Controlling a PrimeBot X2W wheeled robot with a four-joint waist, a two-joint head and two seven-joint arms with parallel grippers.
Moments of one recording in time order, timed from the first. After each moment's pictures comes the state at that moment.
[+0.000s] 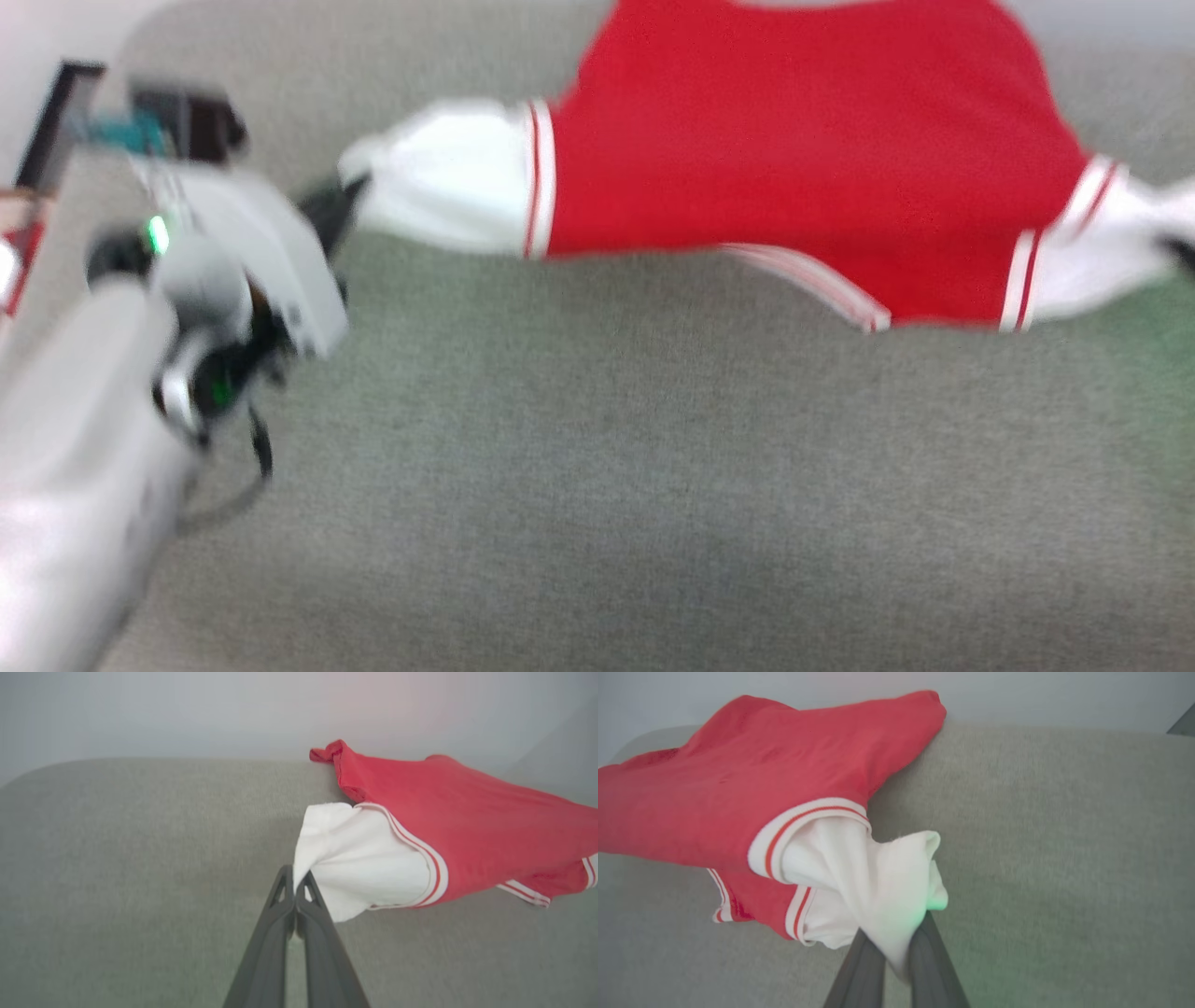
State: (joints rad) left arm -0.93 0.58 -0.65 0.48 -1.03 -0.04 0.24; right arm -0.77 -0.76 0.45 0.44 1.06 0.13 0.44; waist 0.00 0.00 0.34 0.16
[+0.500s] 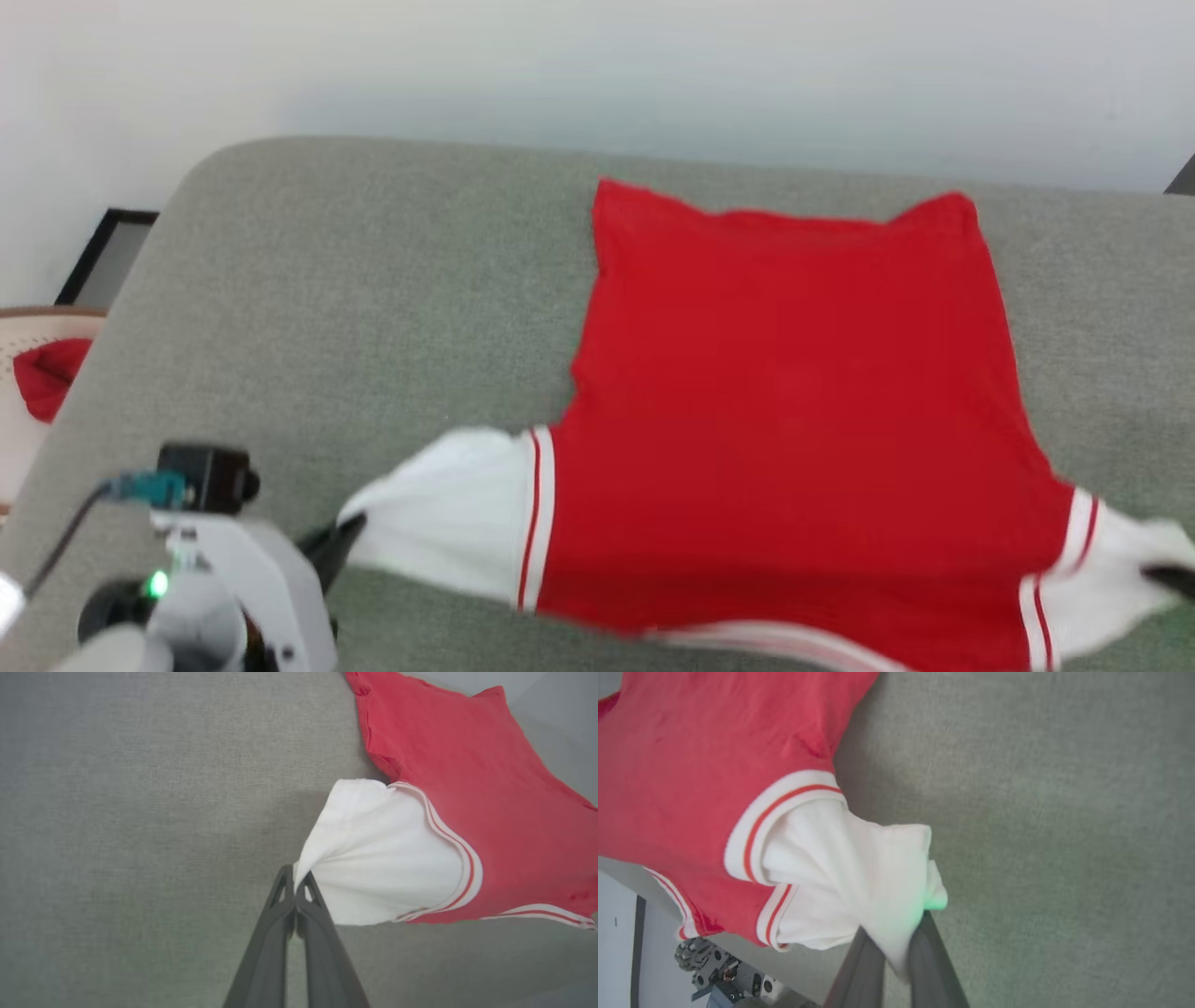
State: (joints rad) left arm -0.27 0.86 -0.62 -0.14 -1.15 0.30 0.27; right arm -0.21 -0.90 0.33 0.20 1.21 0.13 0.68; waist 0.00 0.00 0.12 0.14
